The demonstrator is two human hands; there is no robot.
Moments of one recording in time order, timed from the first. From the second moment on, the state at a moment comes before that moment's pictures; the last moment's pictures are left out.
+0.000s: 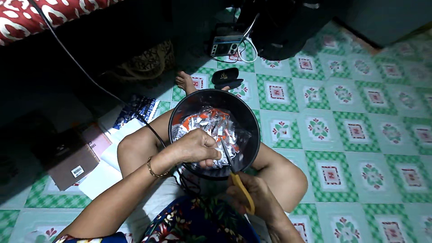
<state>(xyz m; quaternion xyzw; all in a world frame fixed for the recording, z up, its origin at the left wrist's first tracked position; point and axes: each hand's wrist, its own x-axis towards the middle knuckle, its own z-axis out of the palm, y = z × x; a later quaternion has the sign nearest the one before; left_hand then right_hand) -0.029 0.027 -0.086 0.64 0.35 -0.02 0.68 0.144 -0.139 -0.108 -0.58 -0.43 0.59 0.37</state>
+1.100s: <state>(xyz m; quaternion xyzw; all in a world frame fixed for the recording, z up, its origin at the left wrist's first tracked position) 0.012 0.063 -0.097 0.90 0.24 -0.28 0.22 0.199 -0.164 -0.128 -0.58 -0.44 0.59 0.36</state>
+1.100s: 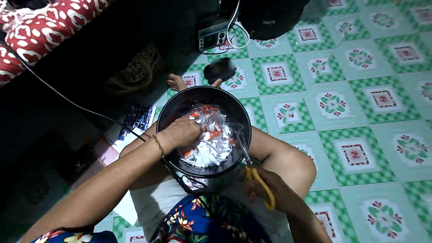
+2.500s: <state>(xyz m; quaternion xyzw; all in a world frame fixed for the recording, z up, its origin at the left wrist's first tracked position) -0.040 0.042 -0.083 0.63 0.34 0.02 0.70 0.151 -0.133 -0.100 -0.60 -0.43 0.56 0.38</state>
